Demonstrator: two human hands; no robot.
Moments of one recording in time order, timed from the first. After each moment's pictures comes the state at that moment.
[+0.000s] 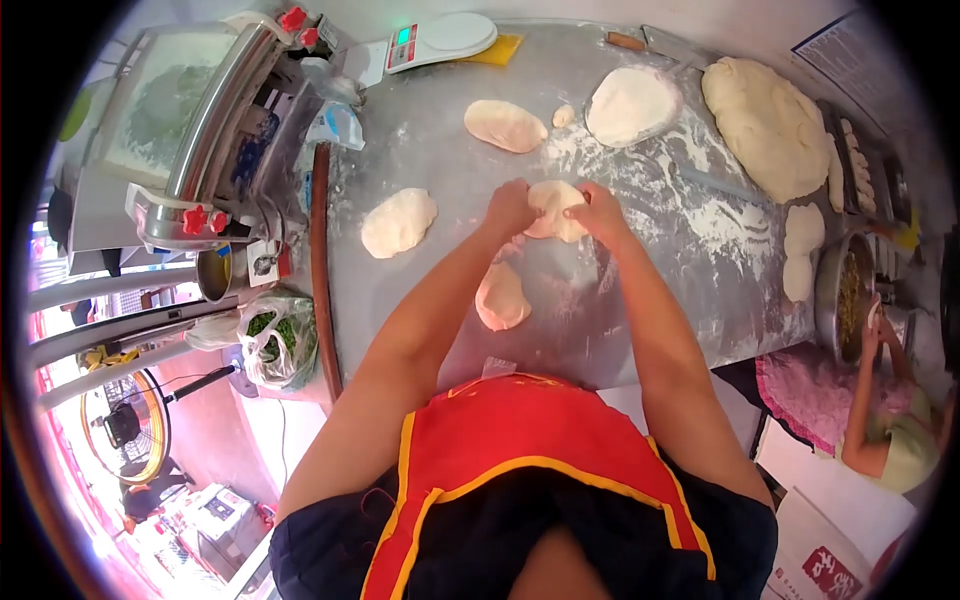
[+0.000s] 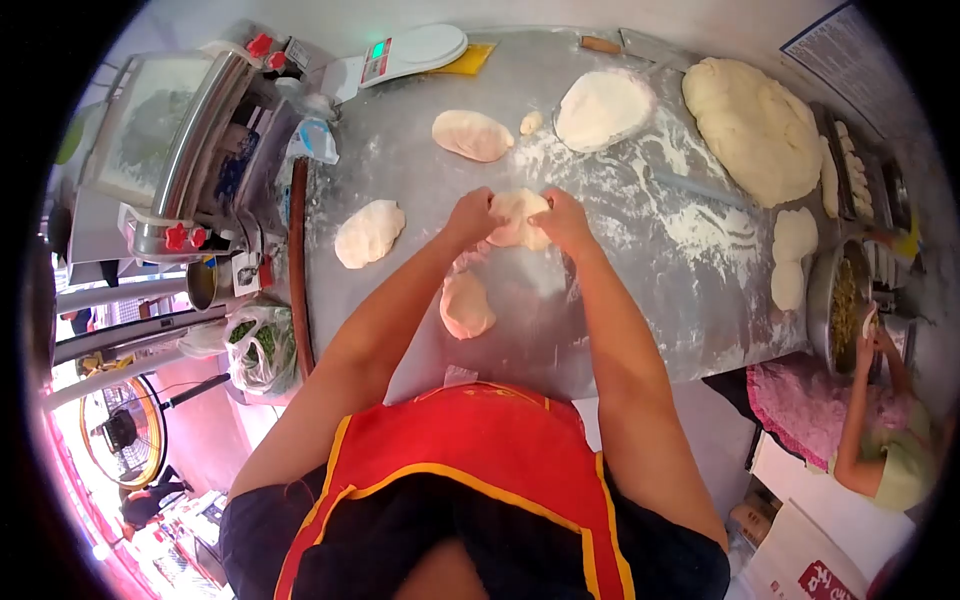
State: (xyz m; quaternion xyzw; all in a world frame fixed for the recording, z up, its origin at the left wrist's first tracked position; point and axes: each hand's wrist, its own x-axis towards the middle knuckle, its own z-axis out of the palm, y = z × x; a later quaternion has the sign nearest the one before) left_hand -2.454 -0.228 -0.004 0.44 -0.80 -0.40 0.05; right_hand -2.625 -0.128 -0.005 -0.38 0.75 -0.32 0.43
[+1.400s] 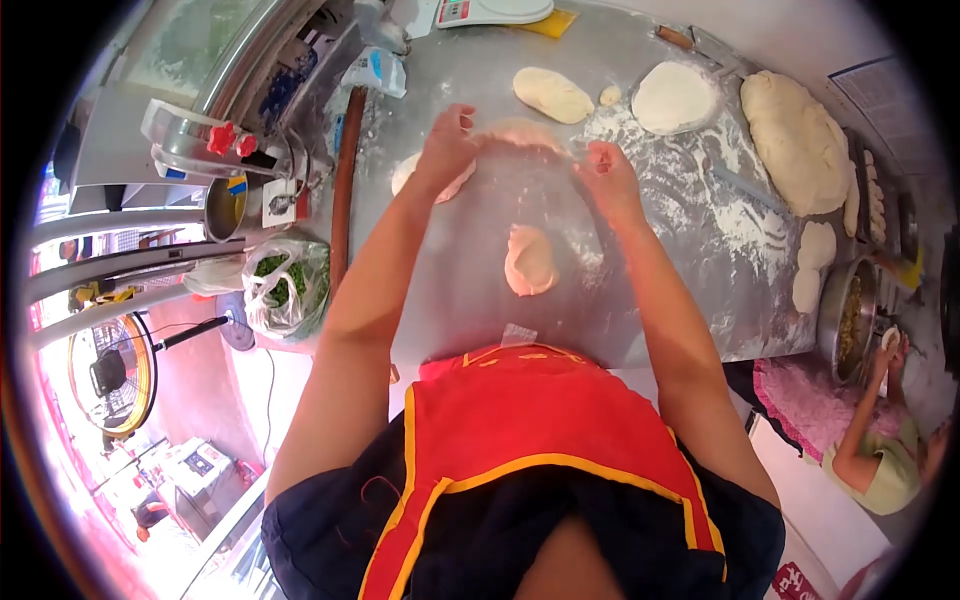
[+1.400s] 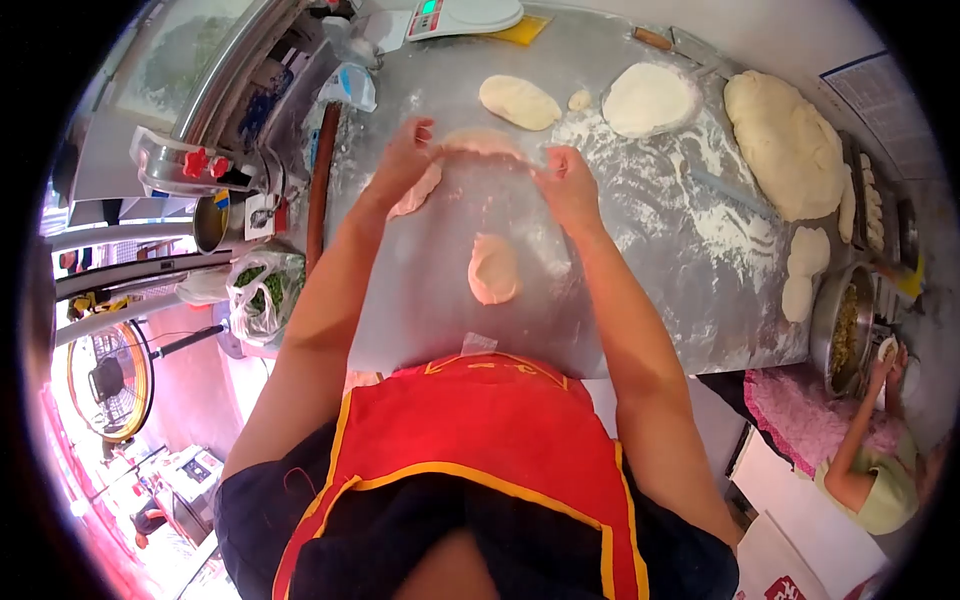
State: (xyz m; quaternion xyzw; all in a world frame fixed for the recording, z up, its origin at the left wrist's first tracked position) left_hand -2.330 -0.285 0.046 0.50 -0.72 -0.42 0.22; right_hand -2.546 -0.145 0.046 -0.40 0.74 -0.47 0.27
